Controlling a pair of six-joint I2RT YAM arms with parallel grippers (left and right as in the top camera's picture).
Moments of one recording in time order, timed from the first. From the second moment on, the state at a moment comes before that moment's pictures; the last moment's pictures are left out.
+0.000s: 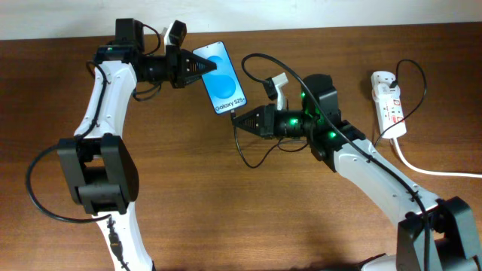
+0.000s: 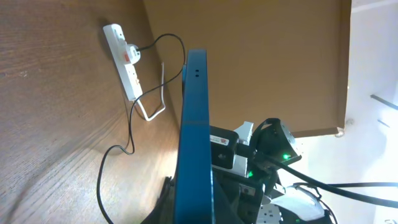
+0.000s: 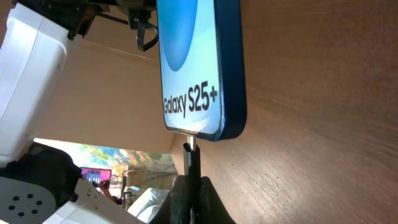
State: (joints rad) left arm -0.01 2.20 1.96 -0.93 1.50 -0.13; right arm 0.35 1.59 1.00 0.14 -0.97 0.84
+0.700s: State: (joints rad) left arm -0.01 2.20 1.96 -0.93 1.50 -0.13; right arm 0.29 1.59 0.99 0.18 -1.00 0.88
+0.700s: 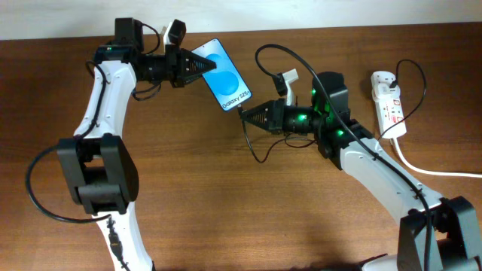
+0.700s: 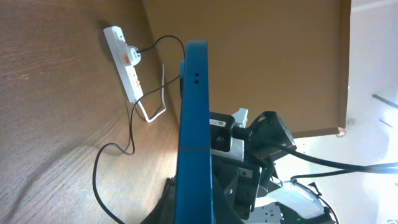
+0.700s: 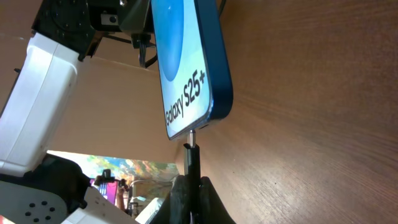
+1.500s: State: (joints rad) left arm -0.01 2.20 1.96 -0.93 1.49 -0.13; right arm 0.24 1.59 0.99 0.19 -1.02 0.88
